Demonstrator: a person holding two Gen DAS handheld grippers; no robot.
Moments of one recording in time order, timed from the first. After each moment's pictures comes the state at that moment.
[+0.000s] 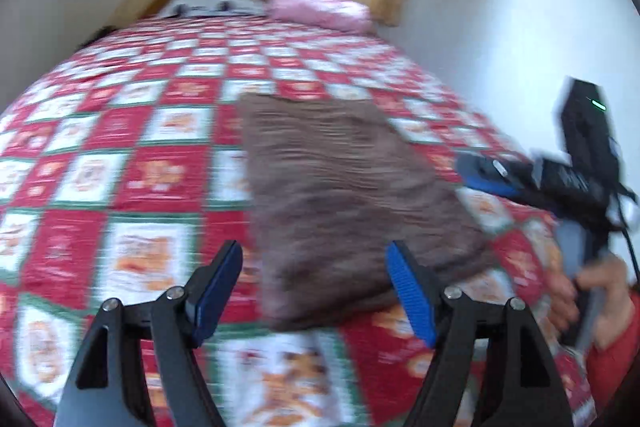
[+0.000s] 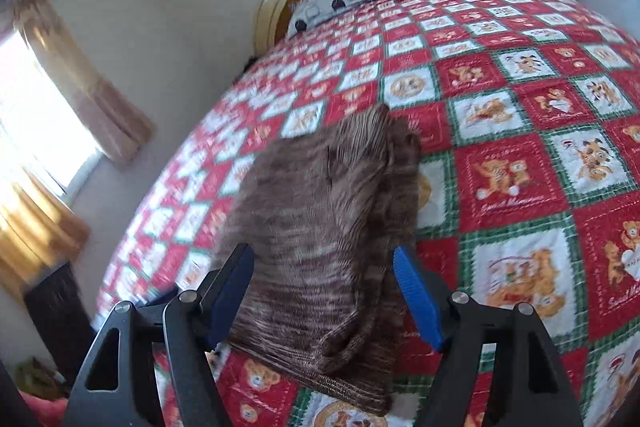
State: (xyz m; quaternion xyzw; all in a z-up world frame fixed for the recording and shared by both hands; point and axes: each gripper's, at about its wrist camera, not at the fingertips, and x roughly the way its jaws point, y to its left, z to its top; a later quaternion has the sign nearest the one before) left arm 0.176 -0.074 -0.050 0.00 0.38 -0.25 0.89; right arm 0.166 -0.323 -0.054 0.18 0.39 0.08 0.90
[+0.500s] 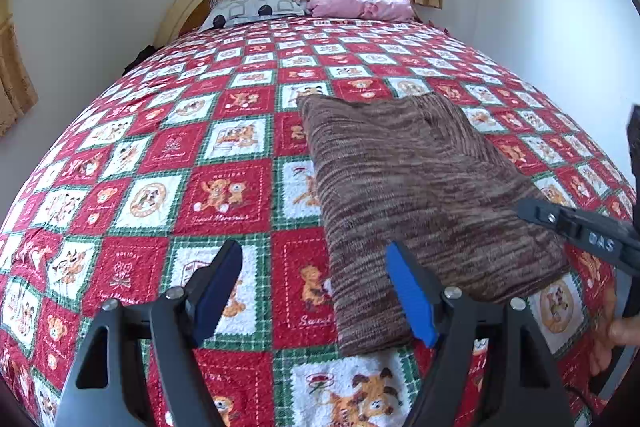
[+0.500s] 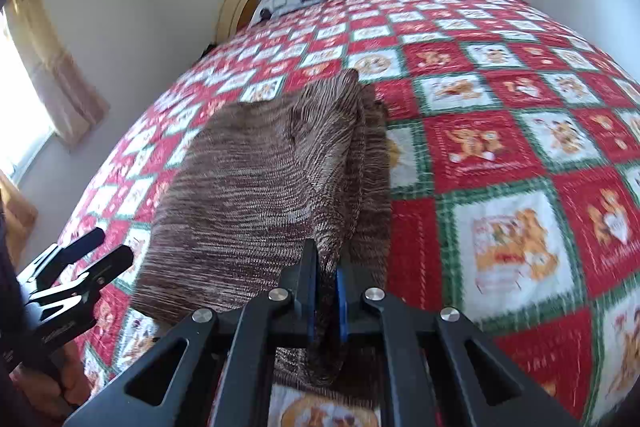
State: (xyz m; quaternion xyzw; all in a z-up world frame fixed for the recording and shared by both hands) left arm 0.192 -0.077 -0.052 0.07 0.37 -0.17 0.91; right arm 0.130 -0.316 -0.075 0.16 0.39 0.01 0.91
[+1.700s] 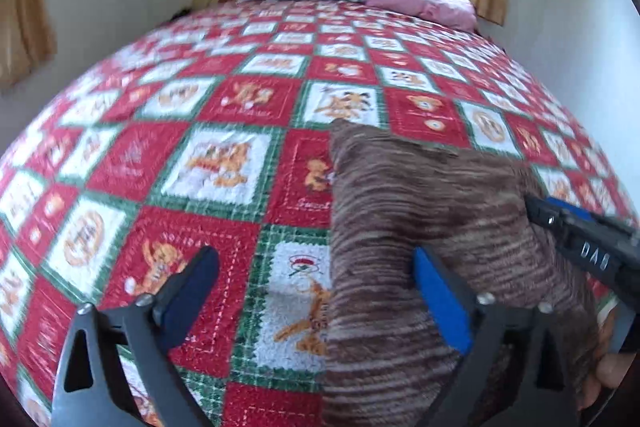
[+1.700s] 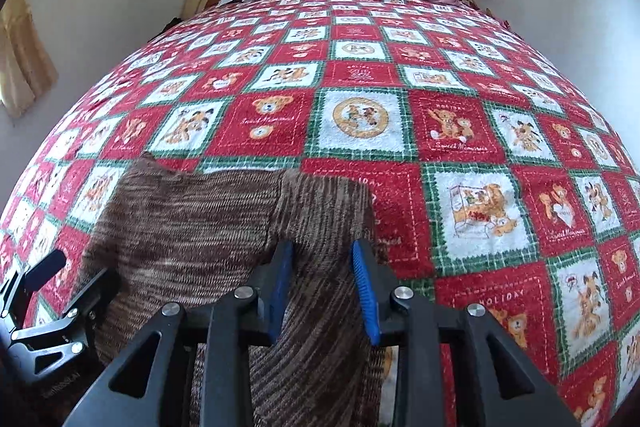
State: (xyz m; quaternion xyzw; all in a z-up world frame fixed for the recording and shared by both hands) left arm 0.316 -0.113 -0.094 -0.02 0.42 -0.09 0.91; right arm 0.300 -0.322 -0.084 0.04 0.42 -0.06 0.90
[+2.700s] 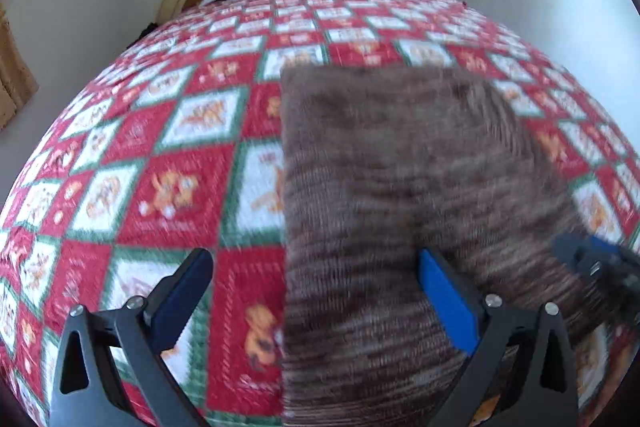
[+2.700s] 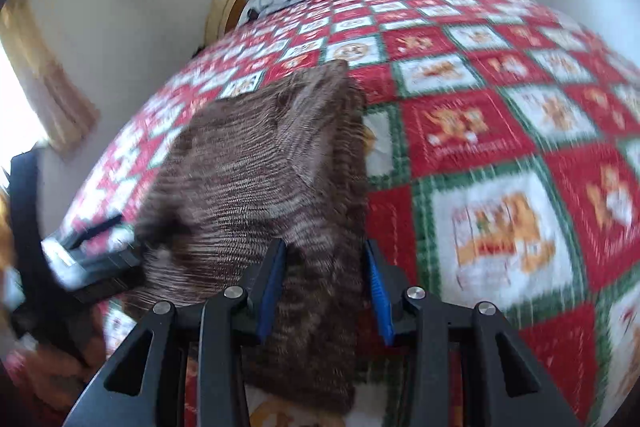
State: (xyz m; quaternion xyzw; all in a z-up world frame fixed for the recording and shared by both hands) left arm 0.231 -0.127 -0.096 0.09 0.41 -0.13 0.90; right arm 0.128 -0.331 -0.099 0.20 0.39 0.00 0.90
